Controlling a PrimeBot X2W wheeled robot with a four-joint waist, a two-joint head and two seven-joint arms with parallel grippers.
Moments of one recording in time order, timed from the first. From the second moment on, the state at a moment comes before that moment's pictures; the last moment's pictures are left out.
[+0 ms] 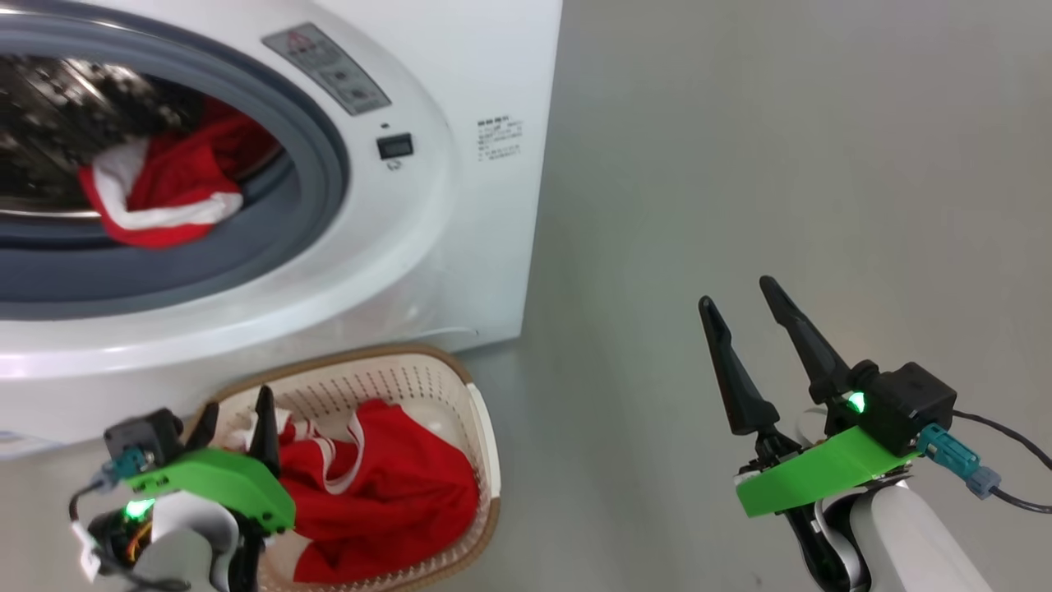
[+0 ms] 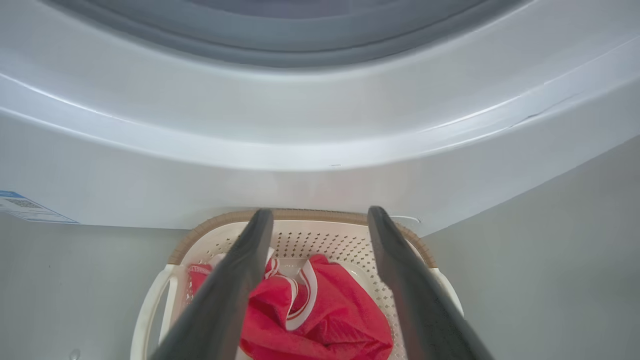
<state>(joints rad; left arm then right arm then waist) -0.57 0.08 0.03 1.06 -0.39 -0.11 -0.25 -0.22 -0.06 0.17 0.18 0.34 0.13 -0.26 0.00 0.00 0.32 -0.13</state>
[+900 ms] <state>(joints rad) -0.09 0.05 0.10 0.37 -0.25 -0.08 -0.25 -0.07 -0.07 0.11 0.18 0.32 0.13 -0.26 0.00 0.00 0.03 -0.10</state>
